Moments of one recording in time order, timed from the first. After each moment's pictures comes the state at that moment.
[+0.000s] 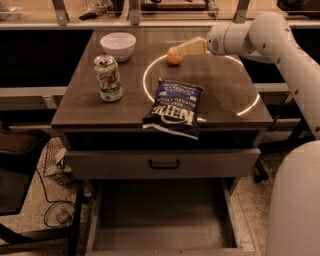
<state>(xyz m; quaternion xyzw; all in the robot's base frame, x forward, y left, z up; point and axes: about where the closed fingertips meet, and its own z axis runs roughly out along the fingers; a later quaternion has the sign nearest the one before) 0.840 -0.135 0.914 -0.31 0.74 0.18 0.57</state>
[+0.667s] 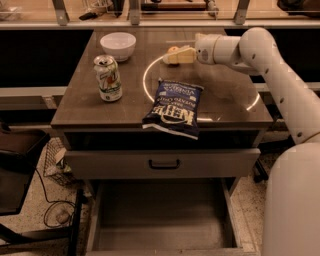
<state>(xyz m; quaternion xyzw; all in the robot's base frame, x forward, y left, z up) 0.839 -0.091 0.893 -0.34 0.70 0.25 0.58</state>
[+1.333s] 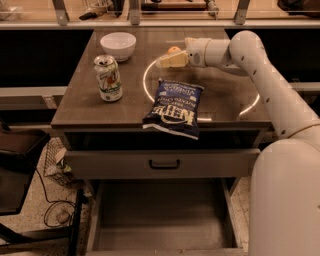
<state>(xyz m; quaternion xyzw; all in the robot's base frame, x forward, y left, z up) 0.846 -0.066 0.873 -0.36 0.69 0.28 0.57</state>
